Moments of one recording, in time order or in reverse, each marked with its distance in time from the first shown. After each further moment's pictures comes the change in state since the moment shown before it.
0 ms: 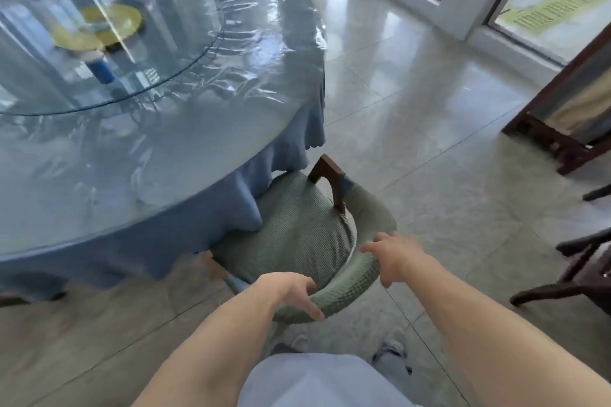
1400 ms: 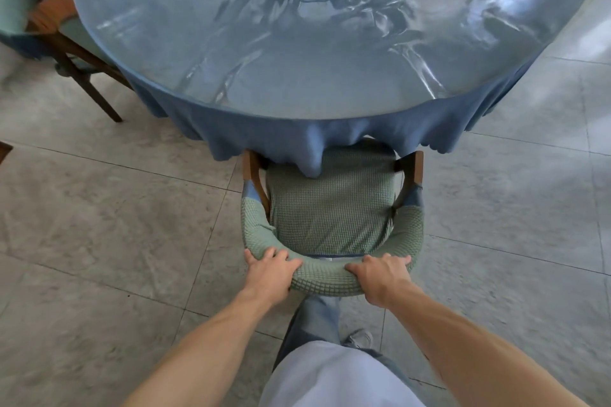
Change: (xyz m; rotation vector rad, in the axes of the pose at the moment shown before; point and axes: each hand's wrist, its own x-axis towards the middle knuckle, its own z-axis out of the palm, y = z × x) left_hand 0.042 0.059 0.032 -0.353 0.509 -0.605; right_hand 0.142 0.023 -0.024 -0.538 0.029 -0.643
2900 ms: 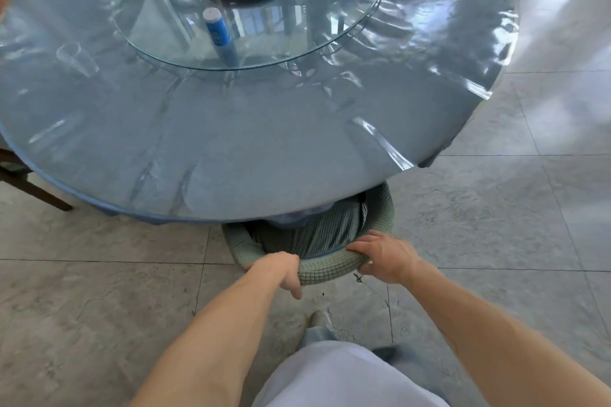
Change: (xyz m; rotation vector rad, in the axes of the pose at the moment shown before) left_hand 0.188 -0.009 -0.186 0.043 -0.431 0.057; right_hand 0.094 0.126 -0.140 0.354 0.166 0.018
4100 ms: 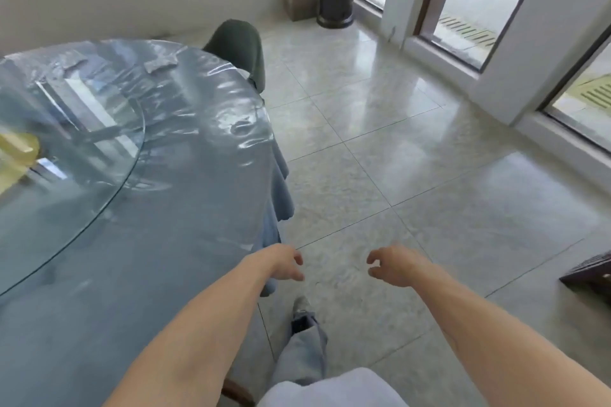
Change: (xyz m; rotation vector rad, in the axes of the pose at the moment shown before) left_hand 0.103 0.518 -0.367 0.218 0.186 0.348; right_hand -0.110 0.547 -0.173 0.302 0.086 0.560
